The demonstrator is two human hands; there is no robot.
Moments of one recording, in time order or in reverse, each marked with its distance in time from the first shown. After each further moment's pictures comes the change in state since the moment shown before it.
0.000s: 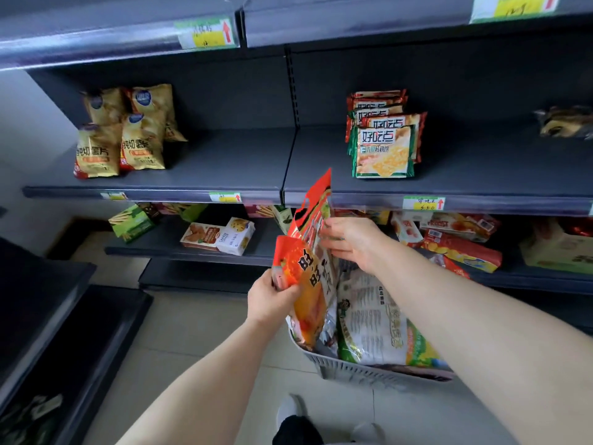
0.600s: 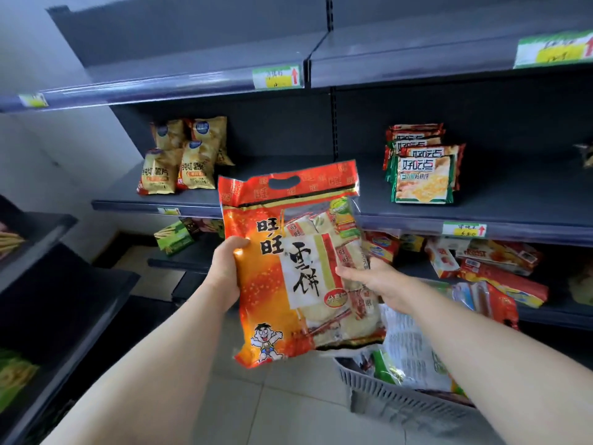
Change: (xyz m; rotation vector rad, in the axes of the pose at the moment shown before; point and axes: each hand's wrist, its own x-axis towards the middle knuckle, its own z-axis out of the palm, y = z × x) left_hand 0.011 0.057 -0.148 -0.582 0.092 -0.167; right_hand 0.011 0.047 0.029 -0.394 -0.152 0.003
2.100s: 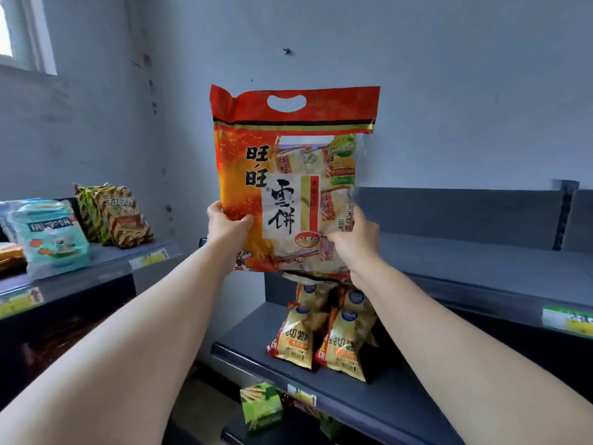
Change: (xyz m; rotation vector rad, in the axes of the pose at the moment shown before) left_hand 0.155 0.435 -0.300 0.039 0.392 0.780; right_hand 0.067 -0.528 0.347 0.021 0.451 -0.991
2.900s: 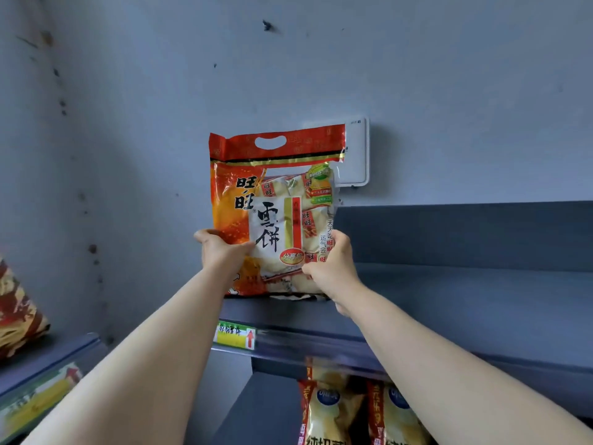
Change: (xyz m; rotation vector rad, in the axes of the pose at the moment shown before) left_hand 0.293 -0.083 0.071 0.100 -0.091 -0.011; right_hand 0.164 0.052 0.199 0.060 -0.039 0.026
